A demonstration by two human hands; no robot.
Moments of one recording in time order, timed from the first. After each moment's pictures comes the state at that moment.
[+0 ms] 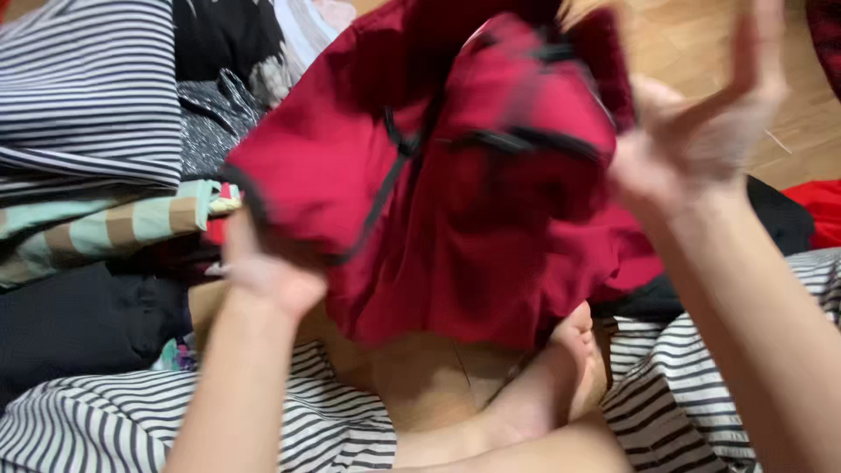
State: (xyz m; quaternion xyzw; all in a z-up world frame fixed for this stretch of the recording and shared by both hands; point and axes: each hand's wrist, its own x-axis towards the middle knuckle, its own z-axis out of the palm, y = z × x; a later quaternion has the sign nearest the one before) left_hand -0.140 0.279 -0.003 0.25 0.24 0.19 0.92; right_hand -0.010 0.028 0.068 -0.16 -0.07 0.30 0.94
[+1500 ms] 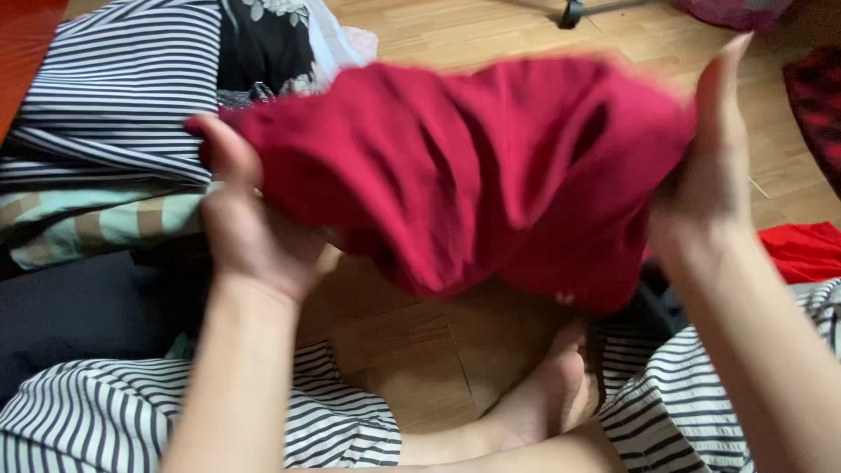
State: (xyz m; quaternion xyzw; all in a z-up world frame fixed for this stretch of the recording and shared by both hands) left_hand -0.149 0.280 0.051 0.33 0.05 0.26 0.90; right_hand -0.004 0.030 0.060 -0.41 -0.08 0.12 0.90
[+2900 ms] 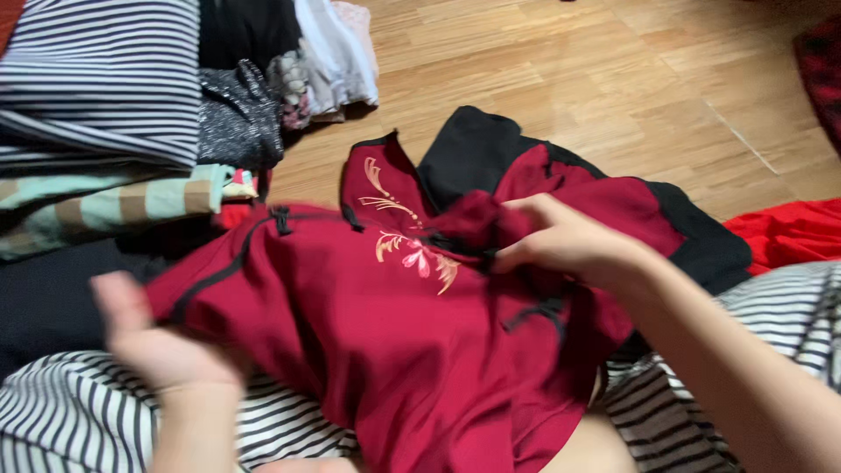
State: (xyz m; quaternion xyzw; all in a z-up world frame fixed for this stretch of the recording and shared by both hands) left_hand -0.238 0.309 -0.027 0.22 0.20 0.41 0.86; right_hand -0.028 0.049 -0.018 -0.80 -0.15 0.39 0.44
